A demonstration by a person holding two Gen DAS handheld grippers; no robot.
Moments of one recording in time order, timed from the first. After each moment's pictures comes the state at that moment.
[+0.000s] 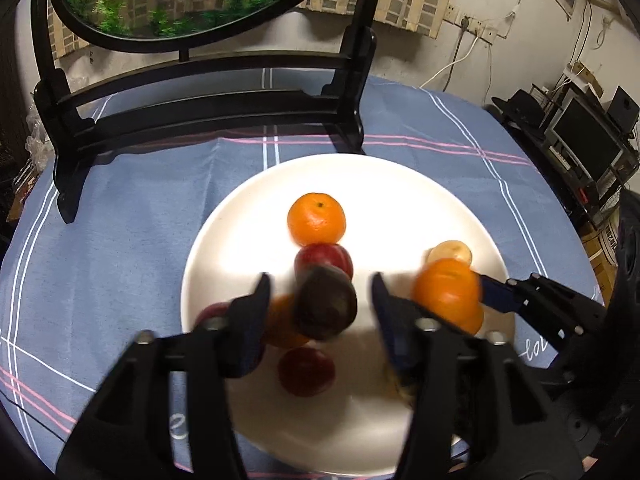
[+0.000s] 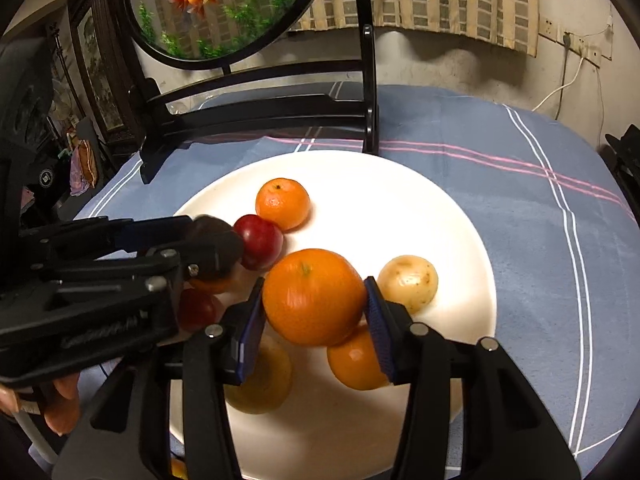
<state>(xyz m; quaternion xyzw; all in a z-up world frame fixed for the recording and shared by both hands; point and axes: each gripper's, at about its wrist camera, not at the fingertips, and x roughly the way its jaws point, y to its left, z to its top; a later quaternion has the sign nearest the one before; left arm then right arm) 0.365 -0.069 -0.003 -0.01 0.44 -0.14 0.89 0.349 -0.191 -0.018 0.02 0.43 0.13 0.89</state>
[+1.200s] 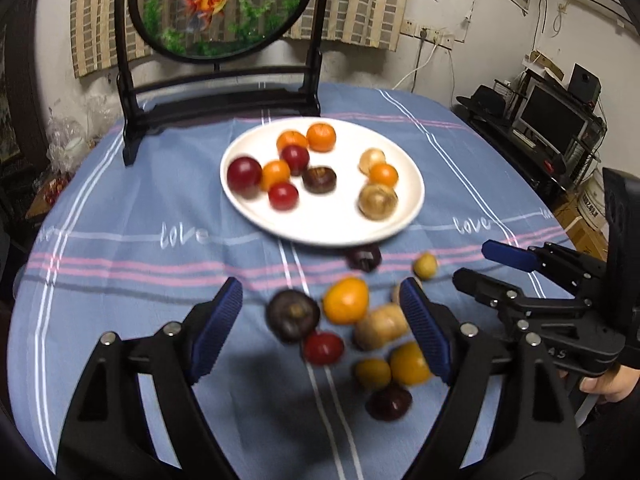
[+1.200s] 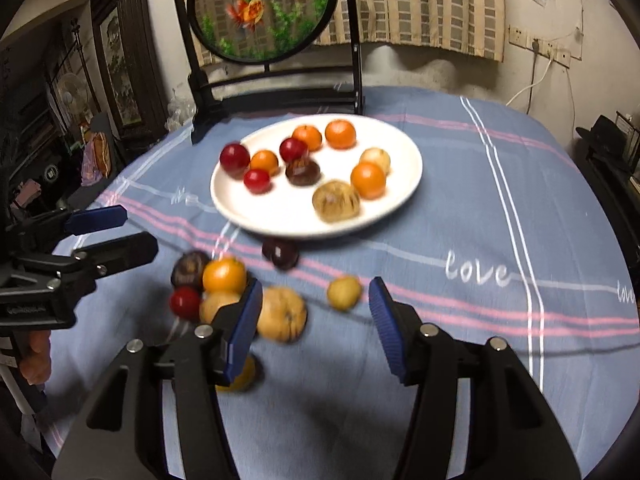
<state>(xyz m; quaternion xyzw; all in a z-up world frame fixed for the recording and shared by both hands) 0.153 -0.040 0.025 0.00 0.40 -0.16 0.90 0.158 -0.224 0.010 0.01 0.41 0.13 0.90</state>
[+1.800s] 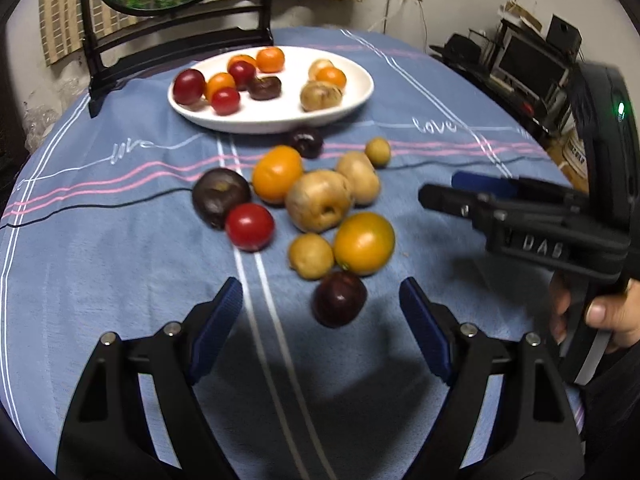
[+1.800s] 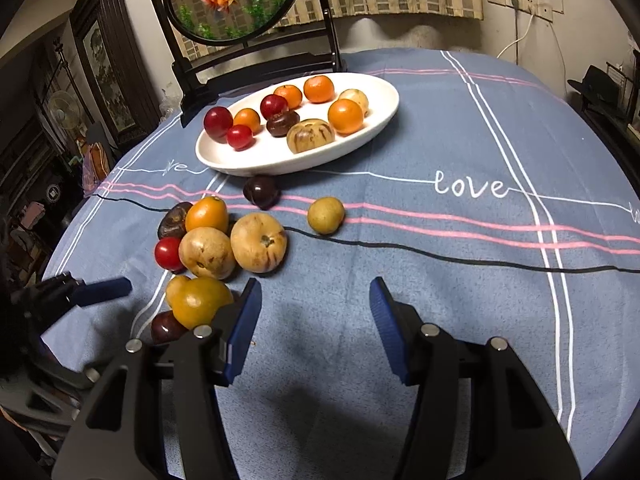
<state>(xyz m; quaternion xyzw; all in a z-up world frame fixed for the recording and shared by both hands) 0.096 -0.076 -0.037 0.05 0.45 -0.20 0.87 0.134 -0.249 -0.028 0.06 0.43 0.13 0.89</state>
